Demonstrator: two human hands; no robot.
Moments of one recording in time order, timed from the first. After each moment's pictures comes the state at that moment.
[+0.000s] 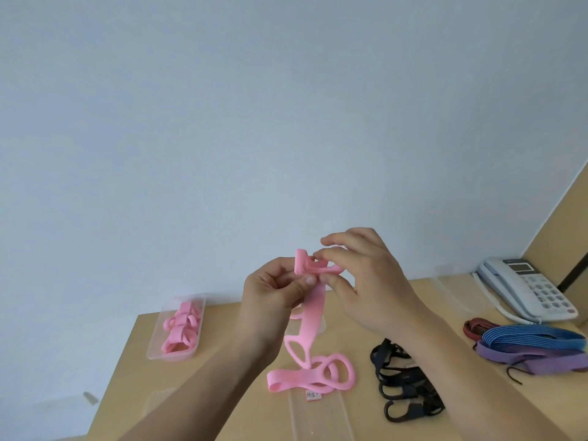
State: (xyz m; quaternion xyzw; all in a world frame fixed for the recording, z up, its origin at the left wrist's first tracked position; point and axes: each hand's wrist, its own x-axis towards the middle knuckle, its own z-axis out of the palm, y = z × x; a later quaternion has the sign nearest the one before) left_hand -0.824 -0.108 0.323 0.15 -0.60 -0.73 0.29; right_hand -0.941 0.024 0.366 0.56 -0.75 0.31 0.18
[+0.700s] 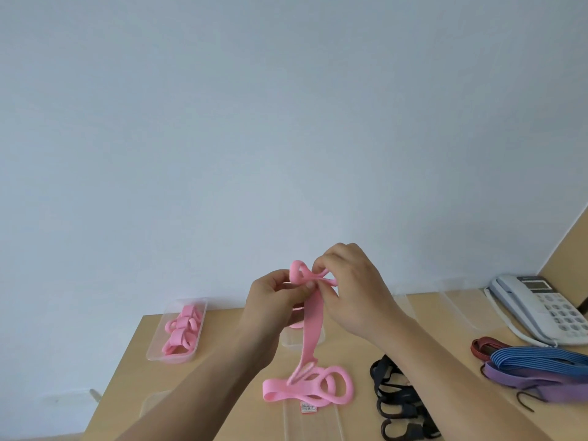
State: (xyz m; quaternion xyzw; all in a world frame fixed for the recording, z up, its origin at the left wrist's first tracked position) left_hand -0.837 -0.102 0.329 0.24 -0.60 -0.73 0.22; right_hand -0.956 0.011 0.353 0.55 -0.76 0.33 0.12
